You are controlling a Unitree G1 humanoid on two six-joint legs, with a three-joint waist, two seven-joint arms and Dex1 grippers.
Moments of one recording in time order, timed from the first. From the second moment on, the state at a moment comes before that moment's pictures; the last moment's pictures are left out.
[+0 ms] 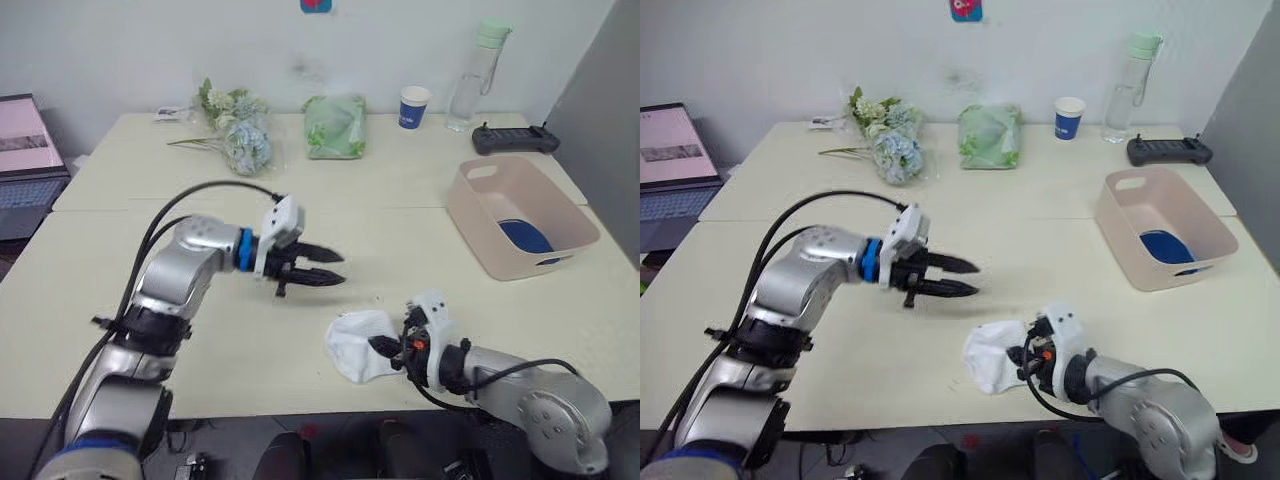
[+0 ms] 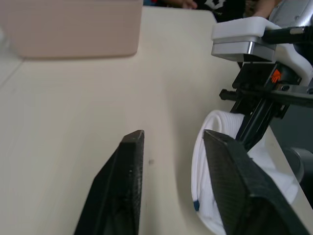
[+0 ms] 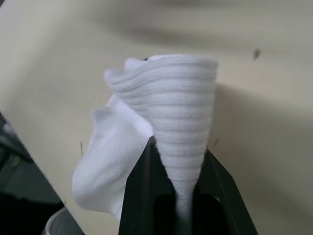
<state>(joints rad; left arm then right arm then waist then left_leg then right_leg) -0.76 0.56 -0.21 0.08 -0.39 0.47 -1.35 -0.03 -0.22 -0.07 -0.83 0.64 1.39 0.28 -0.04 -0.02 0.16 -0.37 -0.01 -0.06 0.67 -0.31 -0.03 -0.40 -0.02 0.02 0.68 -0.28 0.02</state>
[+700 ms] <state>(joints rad) -0.94 0.39 -0.23 0.14 -0.40 0.54 -1.35 -0.03 -1.14 -0.46 -0.63 0.32 0.83 0.41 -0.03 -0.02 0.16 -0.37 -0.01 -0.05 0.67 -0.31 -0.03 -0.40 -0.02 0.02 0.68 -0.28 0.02</state>
